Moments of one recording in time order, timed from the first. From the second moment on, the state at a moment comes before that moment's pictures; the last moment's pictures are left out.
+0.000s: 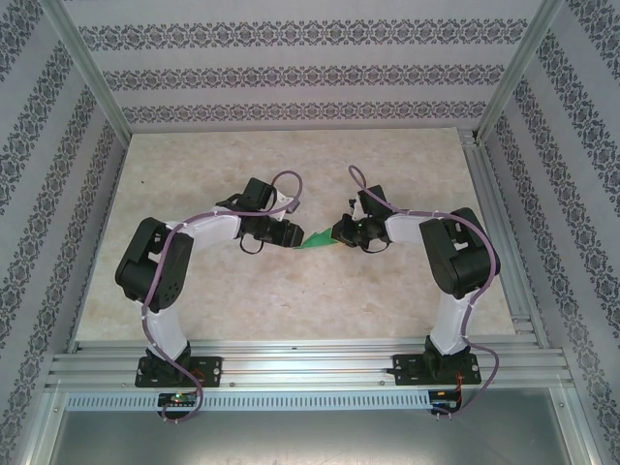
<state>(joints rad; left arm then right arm) -0.47 1.84 1.13 -0.31 0.58 -0.20 0.36 1.90 0.97 -0.08 -0.50 0.65</state>
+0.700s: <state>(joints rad) -0.54 2.03 1.26 -0.32 0.70 -0.17 0.36 1.90 0.98 -0.08 -0.50 0.66</state>
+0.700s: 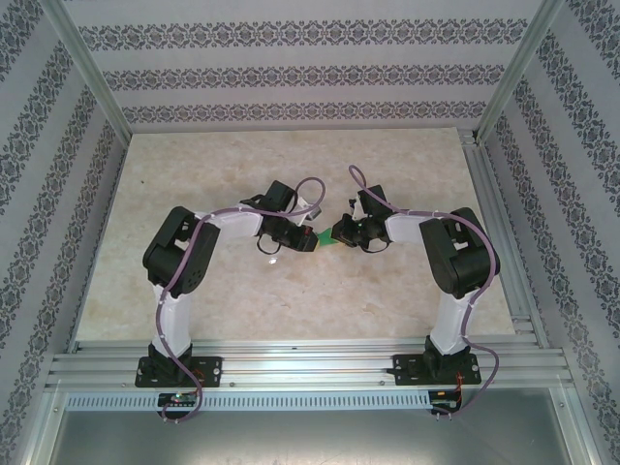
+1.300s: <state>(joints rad) -0.54 2.07 1.30 -0.31 0.66 -0.17 0.36 1.91 0.98 -0.09 -0.50 0.66</state>
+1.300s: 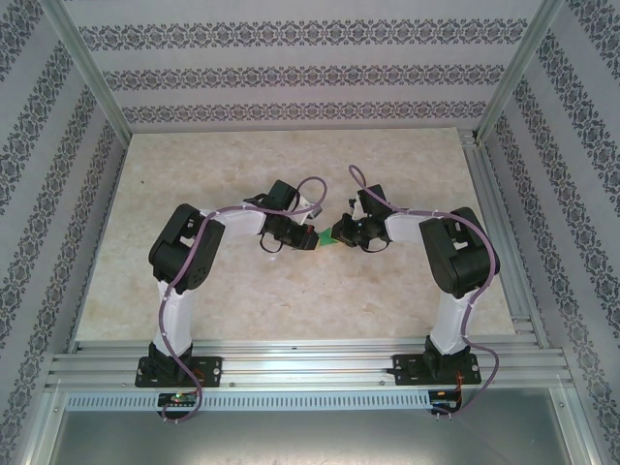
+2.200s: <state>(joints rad) -0.52 2.08 1.24 -0.21 0.68 -0.20 0.36 1.90 0.98 -0.09 -0.51 0.65</state>
